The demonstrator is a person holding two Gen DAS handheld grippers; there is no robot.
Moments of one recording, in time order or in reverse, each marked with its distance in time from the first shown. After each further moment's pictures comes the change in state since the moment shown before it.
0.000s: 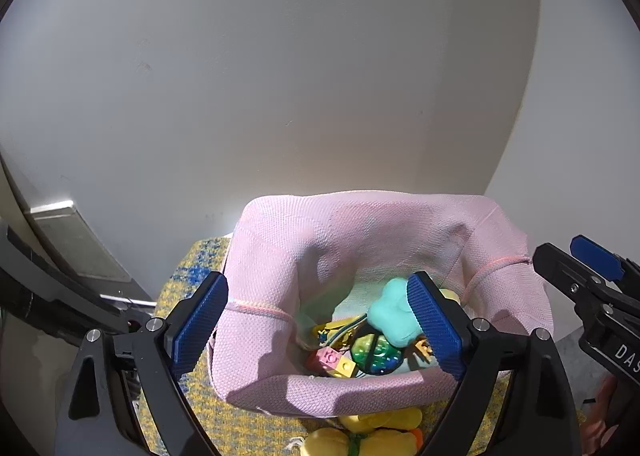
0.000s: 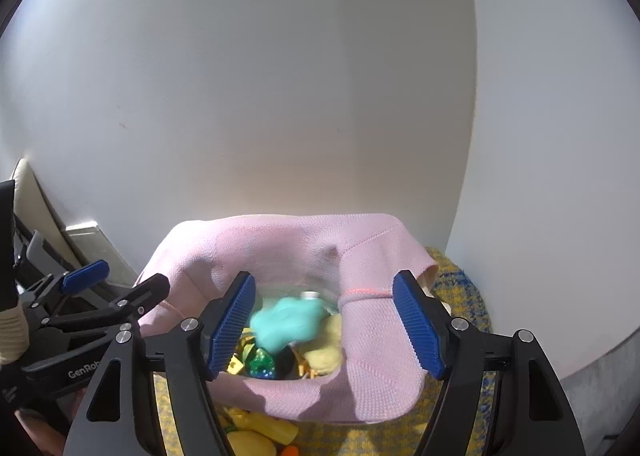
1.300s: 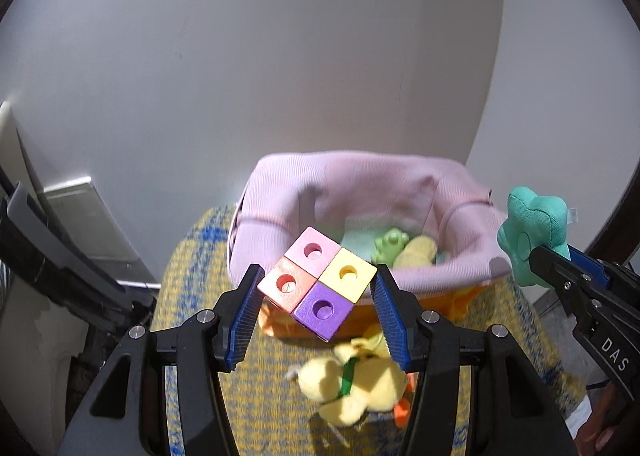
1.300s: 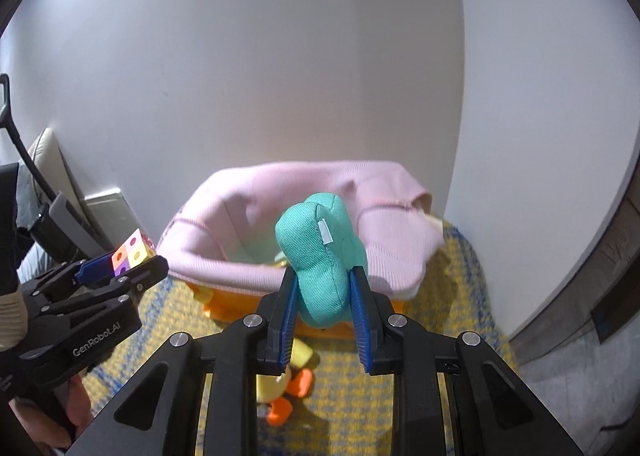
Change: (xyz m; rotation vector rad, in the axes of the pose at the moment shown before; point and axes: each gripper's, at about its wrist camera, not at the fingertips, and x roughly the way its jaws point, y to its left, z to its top) left arm -0.067 0.001 -0.063 0.018 -0.028 -0.026; right arm -0.073 0.015 -0.066 -0.051 -0.017 0.016
